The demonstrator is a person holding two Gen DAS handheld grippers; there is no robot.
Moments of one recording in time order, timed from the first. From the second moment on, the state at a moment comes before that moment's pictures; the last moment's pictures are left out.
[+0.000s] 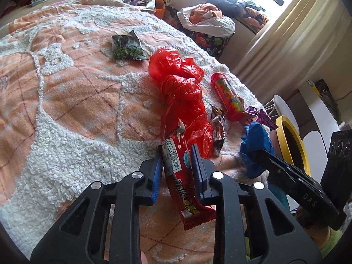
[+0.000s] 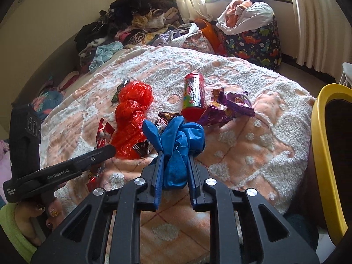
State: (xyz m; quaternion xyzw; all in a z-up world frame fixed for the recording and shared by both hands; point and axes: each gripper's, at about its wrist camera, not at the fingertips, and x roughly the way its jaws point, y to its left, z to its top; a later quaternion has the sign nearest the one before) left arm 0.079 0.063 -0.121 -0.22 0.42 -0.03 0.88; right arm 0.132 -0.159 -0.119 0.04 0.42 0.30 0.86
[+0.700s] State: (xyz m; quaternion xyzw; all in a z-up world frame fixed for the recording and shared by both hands) left arm 0.074 0.046 -0.075 -0.20 0.37 -0.04 0.91; right arm 0.106 -0.176 -0.097 0.03 0.37 0.32 0.87
